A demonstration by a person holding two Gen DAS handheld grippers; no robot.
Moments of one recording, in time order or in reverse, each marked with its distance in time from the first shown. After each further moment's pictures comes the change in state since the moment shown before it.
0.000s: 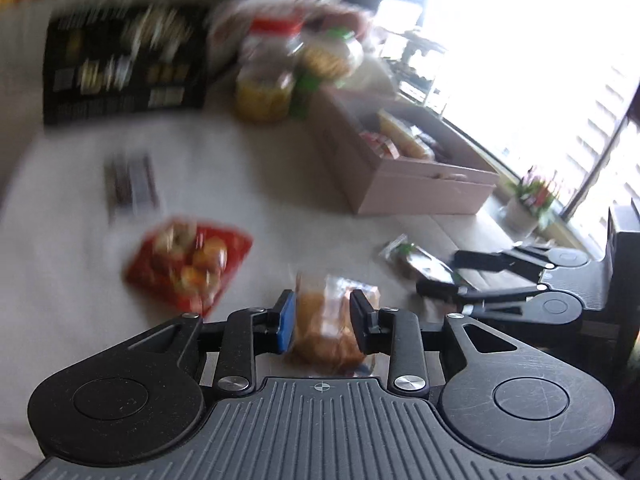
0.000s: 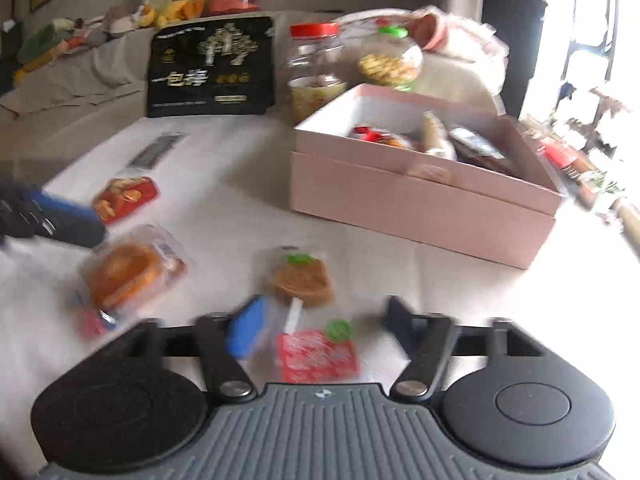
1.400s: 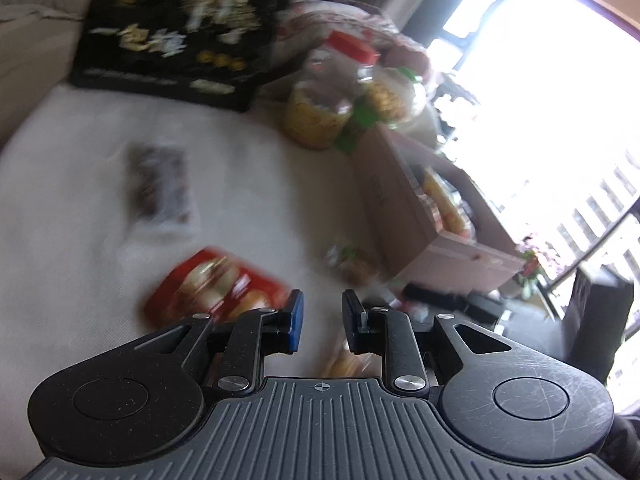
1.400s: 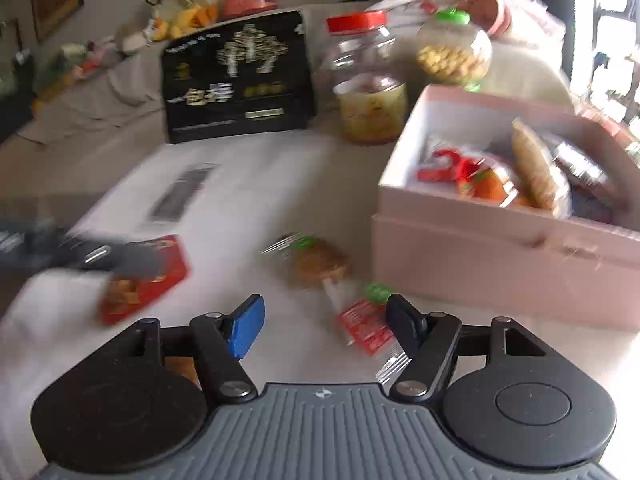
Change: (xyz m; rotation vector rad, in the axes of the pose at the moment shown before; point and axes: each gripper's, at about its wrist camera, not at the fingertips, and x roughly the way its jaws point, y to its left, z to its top) left arm 0.033 0.071 0.032 -0.295 -0.020 -0.098; right arm 0.067 0.029 0.059 0.106 0.049 0.230
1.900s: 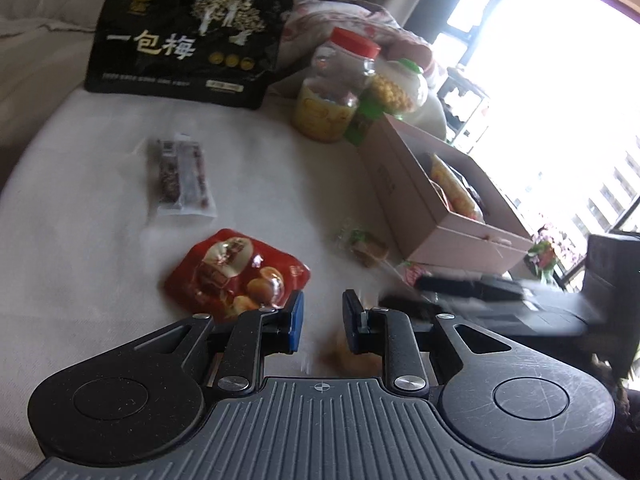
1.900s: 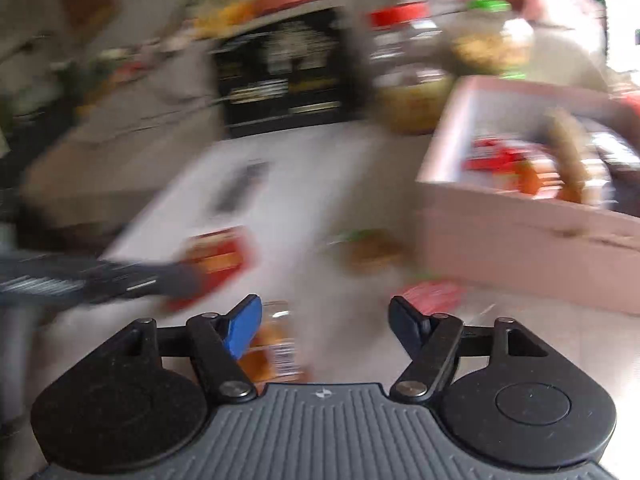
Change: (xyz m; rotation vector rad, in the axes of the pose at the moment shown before) left arm -0.024 0.002 -0.025 0.017 -0.011 0.072; right arm -0.017 0.003 0.003 -0.016 0.045 0.191
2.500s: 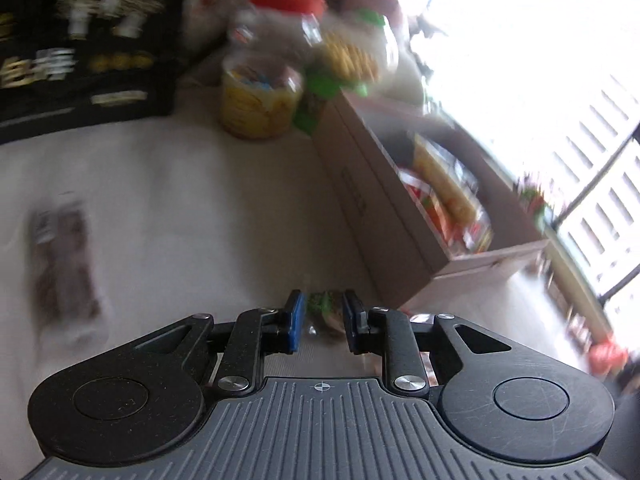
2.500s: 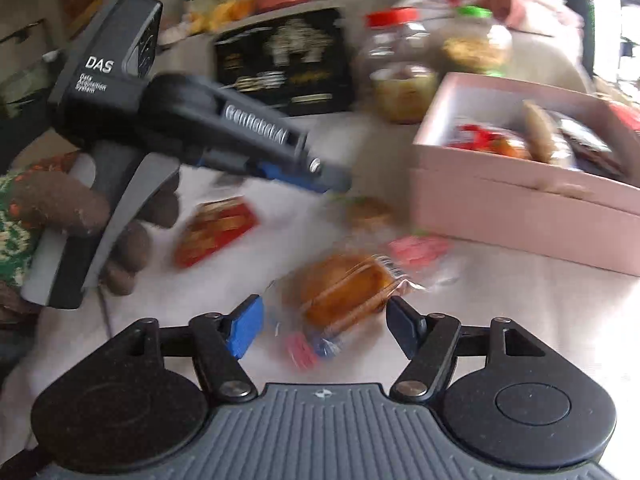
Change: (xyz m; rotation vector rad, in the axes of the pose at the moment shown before) left arm 0.083 -0.026 0.055 0.122 0.113 -0.058; right arm -0.025 0.013 -0.027 -0.034 -0.012 -0.073
